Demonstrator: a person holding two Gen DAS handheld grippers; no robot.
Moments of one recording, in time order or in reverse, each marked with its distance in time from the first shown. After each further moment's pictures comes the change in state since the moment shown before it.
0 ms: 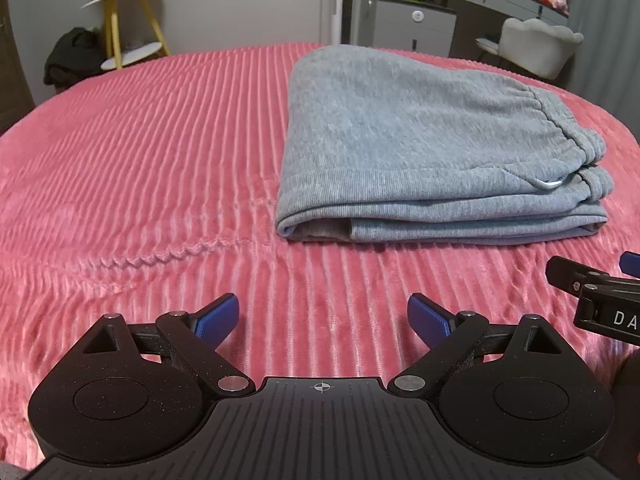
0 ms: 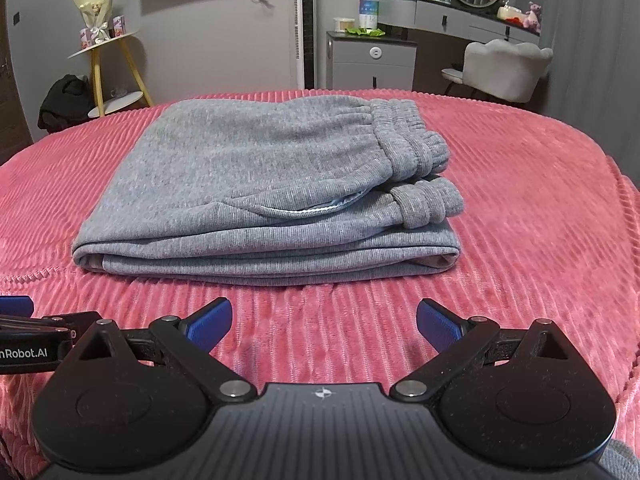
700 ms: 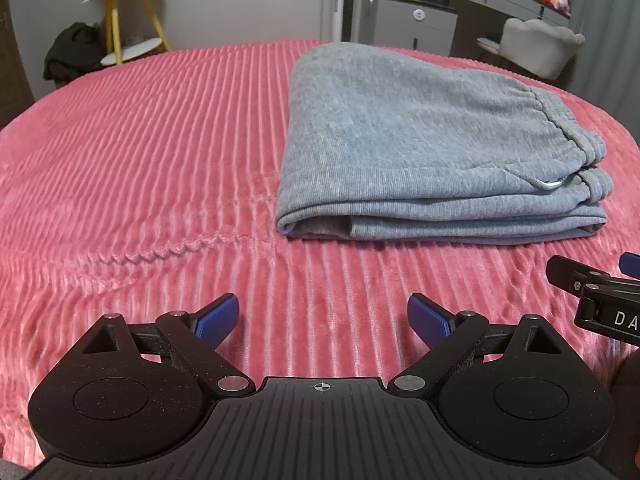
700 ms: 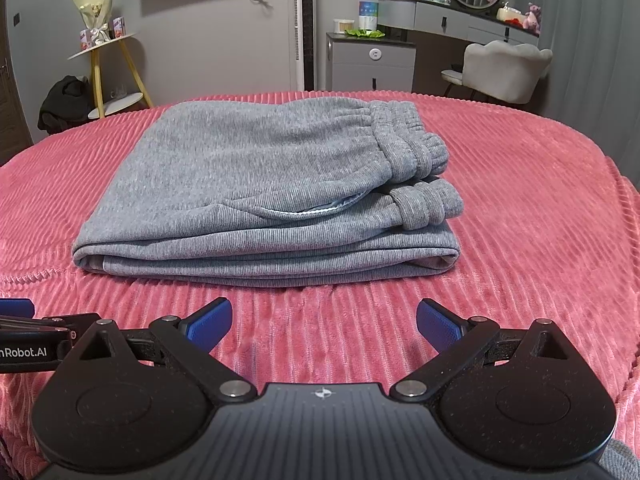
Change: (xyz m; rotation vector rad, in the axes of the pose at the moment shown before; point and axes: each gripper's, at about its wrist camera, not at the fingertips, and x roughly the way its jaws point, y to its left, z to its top) left arm 0.001 0.001 -0.001 -0.010 0.007 -0.005; right arm 0.000 0.000 0.000 0.002 -0.006 -0.001
